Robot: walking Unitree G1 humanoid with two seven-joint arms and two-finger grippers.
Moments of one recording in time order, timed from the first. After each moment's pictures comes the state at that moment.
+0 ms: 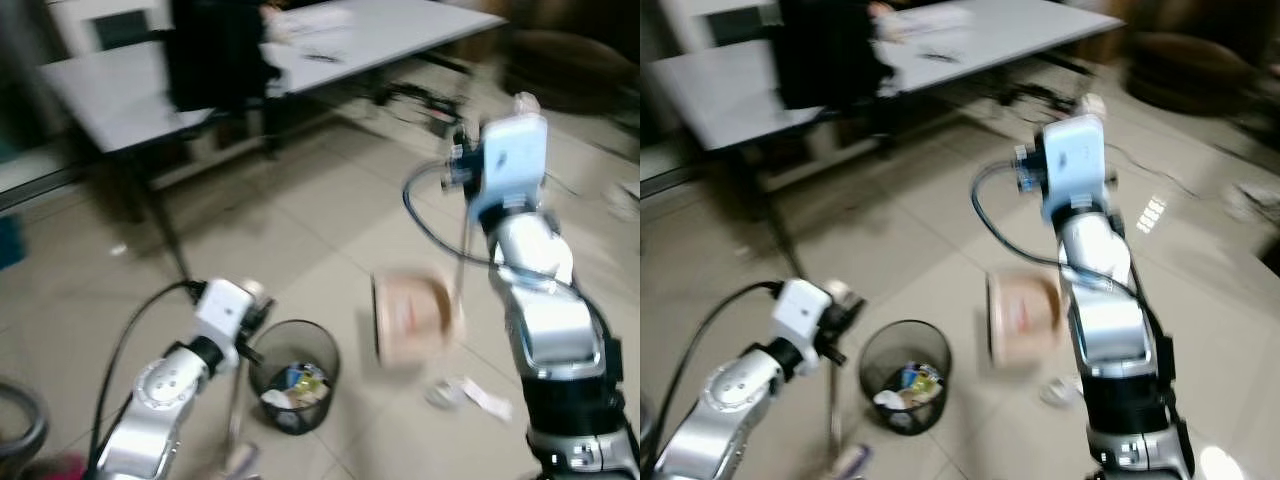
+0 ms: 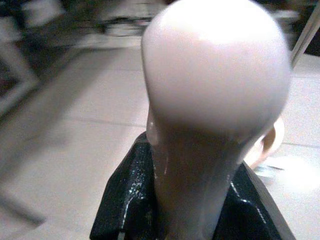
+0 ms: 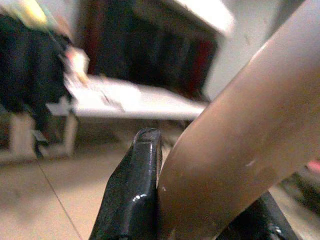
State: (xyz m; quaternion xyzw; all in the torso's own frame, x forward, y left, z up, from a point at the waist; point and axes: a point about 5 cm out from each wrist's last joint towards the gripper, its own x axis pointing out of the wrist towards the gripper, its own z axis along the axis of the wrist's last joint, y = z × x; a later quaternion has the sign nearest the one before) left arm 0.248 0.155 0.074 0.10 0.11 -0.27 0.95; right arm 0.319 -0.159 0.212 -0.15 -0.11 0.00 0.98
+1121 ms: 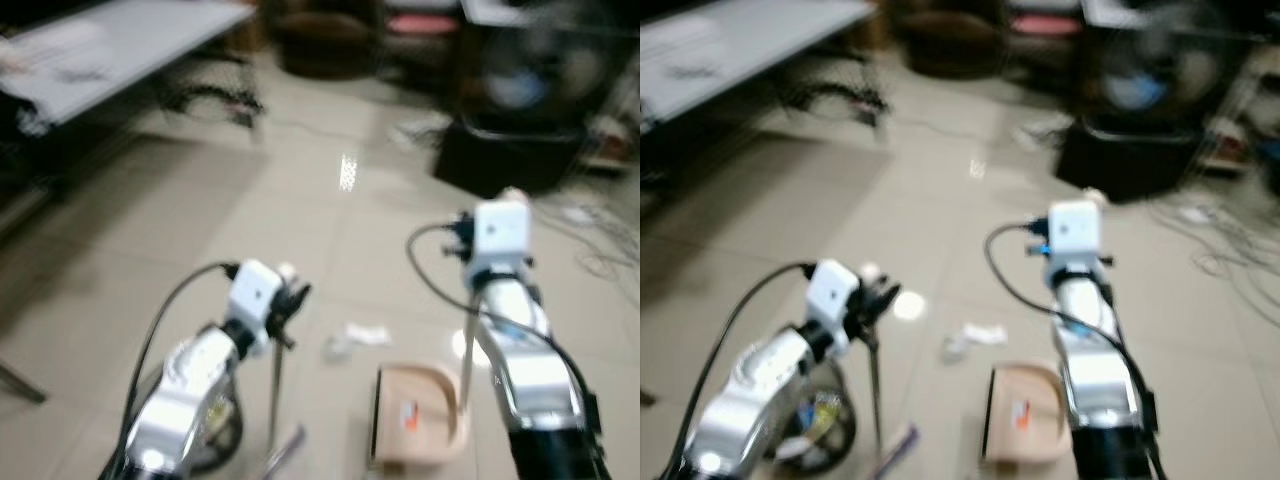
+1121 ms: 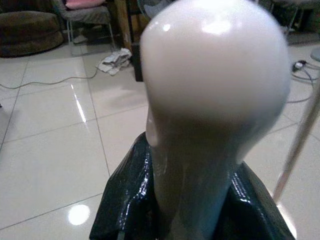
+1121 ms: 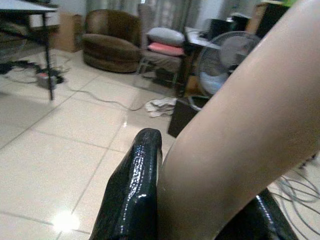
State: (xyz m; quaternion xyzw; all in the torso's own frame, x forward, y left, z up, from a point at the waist) left arm 0.263 0.129 0.094 0.06 0.07 -0.29 0.95; right arm 0.300 -0.162 0.150 -0.11 0.00 -0.05 0.99
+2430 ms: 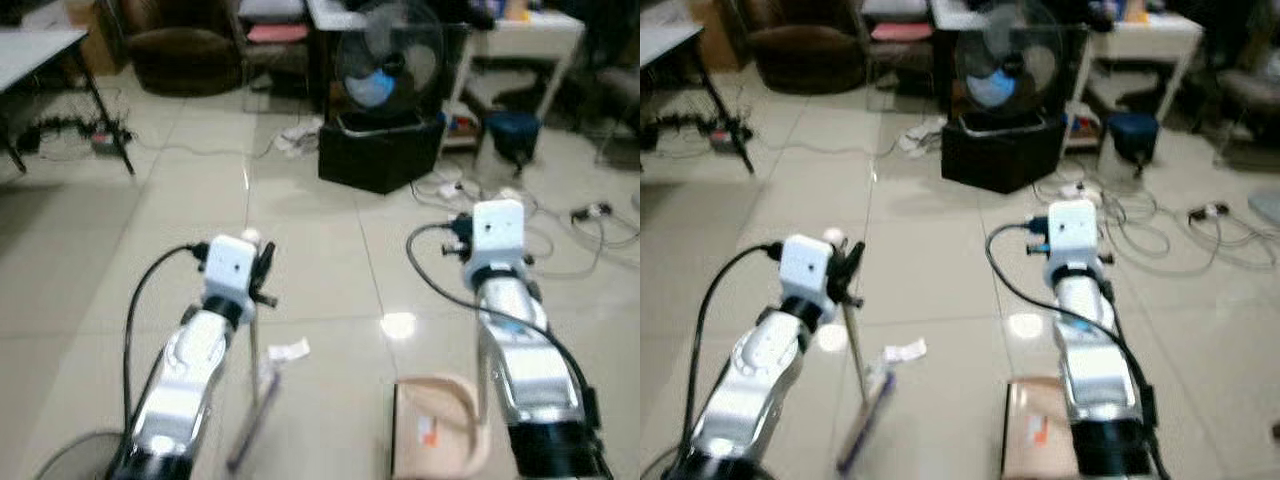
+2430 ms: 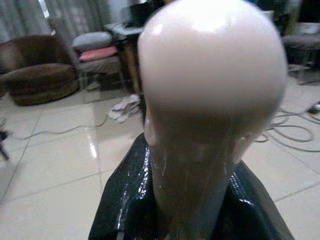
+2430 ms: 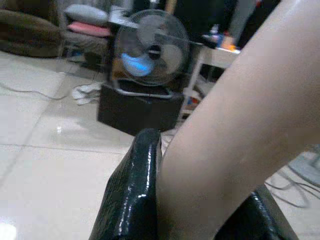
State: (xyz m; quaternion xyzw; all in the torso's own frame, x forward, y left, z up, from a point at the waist) left arm 0.281 0.148 0.109 0.08 0.00 -0.12 0.99; right arm 0.303 -0.158 0.144 -0.11 0.02 -0.05 0.99
